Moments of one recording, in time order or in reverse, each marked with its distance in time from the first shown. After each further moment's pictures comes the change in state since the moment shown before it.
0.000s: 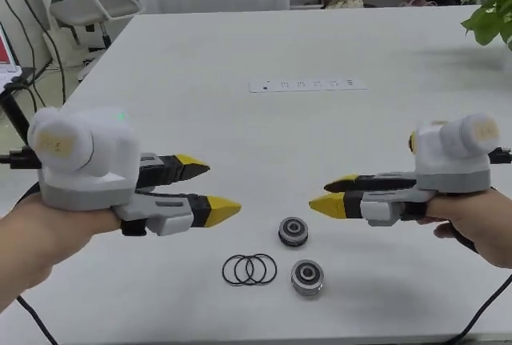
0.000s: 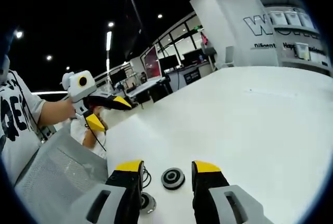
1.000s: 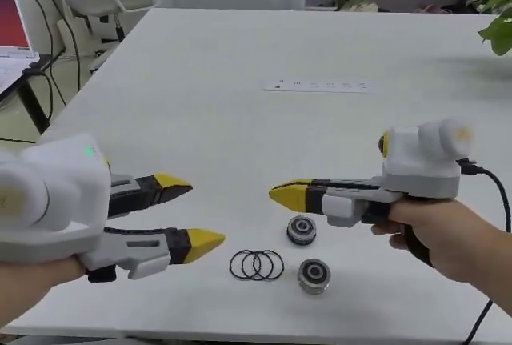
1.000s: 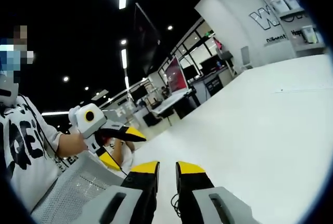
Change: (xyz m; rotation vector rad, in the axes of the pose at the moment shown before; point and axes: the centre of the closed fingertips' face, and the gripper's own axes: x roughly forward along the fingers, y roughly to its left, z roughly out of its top) left arm -0.048 -0.023 -0.022 0.047 -0.011 0.069; right arm 0.035 0.068 0.036 0.099 -0.126 0.194
